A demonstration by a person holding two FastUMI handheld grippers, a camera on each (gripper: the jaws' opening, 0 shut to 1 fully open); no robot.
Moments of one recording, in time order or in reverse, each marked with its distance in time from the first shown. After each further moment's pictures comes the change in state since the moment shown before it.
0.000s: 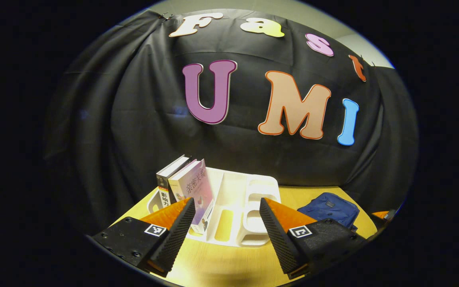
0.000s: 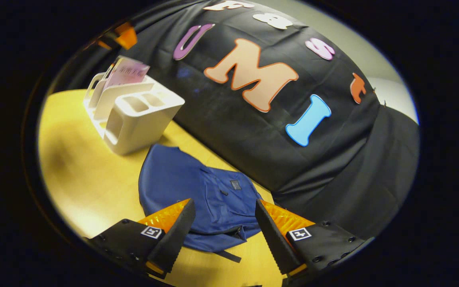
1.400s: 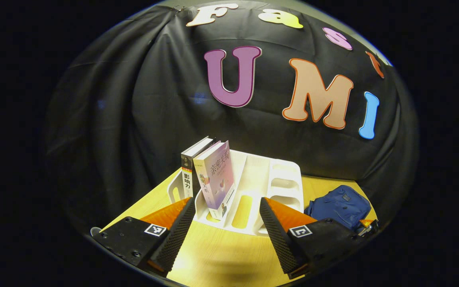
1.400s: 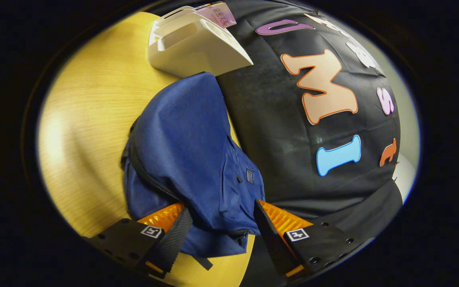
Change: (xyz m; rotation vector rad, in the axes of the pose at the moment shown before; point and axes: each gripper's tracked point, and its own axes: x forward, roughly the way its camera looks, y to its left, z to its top) left arm -0.013 0.028 -0.029 -0.044 0.107 0.136; right arm 0.077 0.040 -0.042 -0.488 0.023 0.021
